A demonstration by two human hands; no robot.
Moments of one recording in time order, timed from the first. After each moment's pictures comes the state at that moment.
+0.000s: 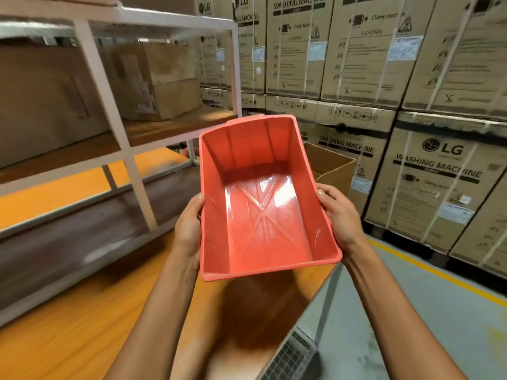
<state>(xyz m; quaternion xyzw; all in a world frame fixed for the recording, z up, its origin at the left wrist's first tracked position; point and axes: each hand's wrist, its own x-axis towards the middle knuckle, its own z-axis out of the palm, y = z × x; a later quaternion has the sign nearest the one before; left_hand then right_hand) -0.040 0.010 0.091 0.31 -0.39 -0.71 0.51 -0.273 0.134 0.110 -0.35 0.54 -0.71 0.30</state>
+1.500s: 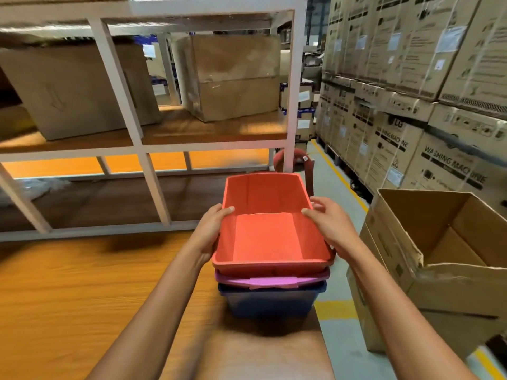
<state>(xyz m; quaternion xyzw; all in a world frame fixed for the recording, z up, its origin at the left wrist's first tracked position) -0.279 -0.145 0.088 0.59 -0.34 -0.49 0.55 -0.522 -0.214 0.097 -0.66 0.56 -0.35 0.36</state>
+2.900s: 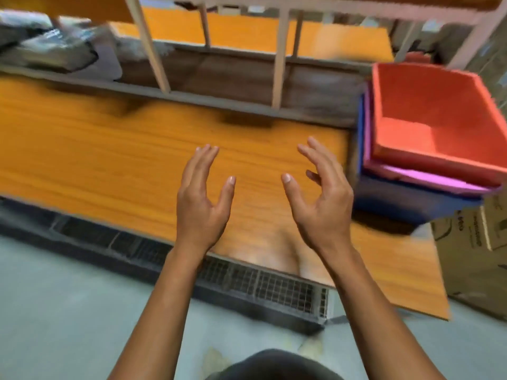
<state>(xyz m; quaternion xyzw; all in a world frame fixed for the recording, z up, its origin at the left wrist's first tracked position) -0.144 0.166 0.018 0.73 -0.48 0.04 0.48 -0.307 0.062 0.037 -0.77 0.31 -0.46 0.32</state>
